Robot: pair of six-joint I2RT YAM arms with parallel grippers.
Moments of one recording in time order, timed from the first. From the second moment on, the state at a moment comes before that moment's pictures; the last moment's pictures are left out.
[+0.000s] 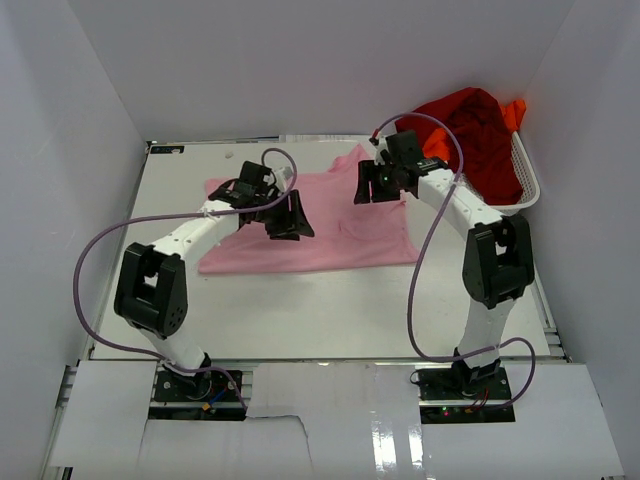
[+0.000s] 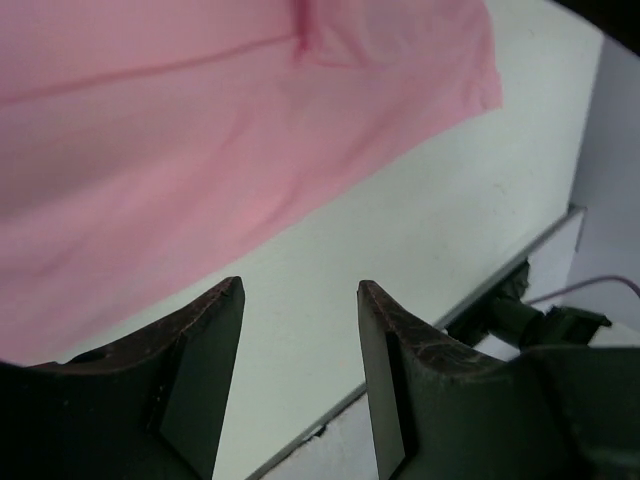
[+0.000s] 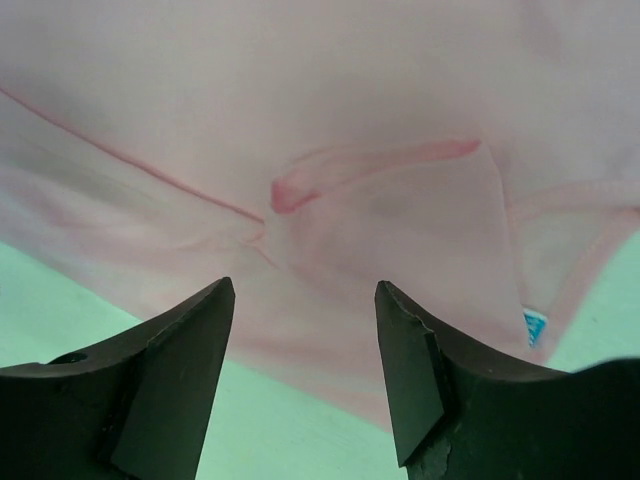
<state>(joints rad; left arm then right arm) -0.42 1.68 1.26 -0.49 0.49 -0.50 0.38 1.91 1.59 -0.53 -0.29 0.19</state>
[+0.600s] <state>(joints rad) -0.26 1.76 1.22 -0.64 -0.03 -0.33 0.46 1.89 1.36 -0.65 -0.04 0.13</state>
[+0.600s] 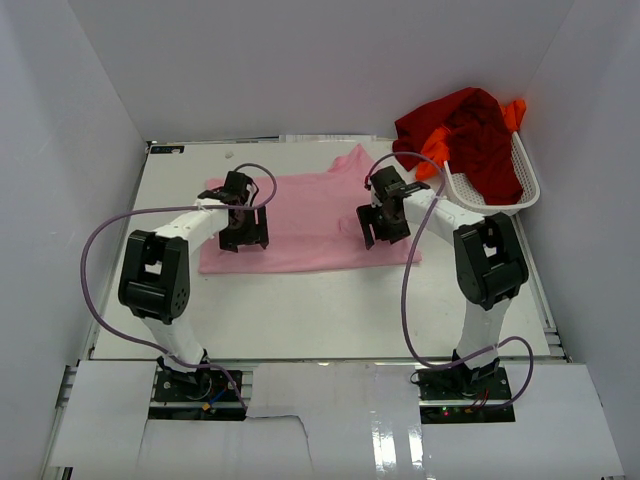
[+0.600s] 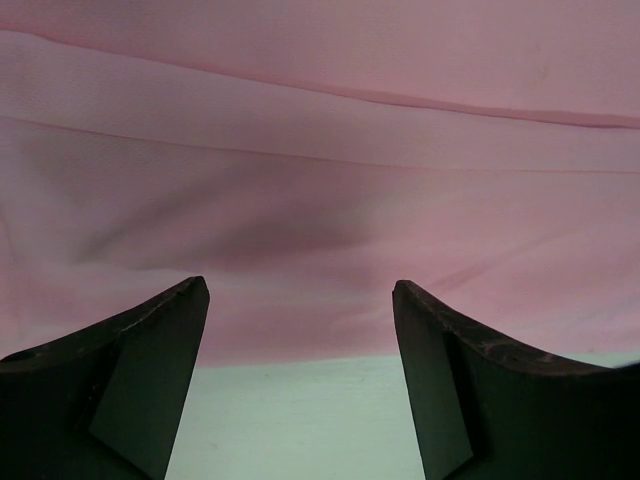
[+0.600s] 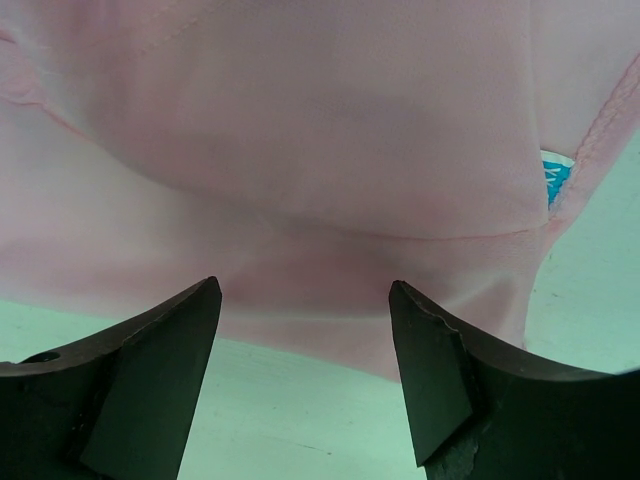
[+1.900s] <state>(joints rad) -0.33 1.66 1.00 -0.67 0.06 -0.46 0.46 1.62 0.92 -0.51 0.01 0.18</state>
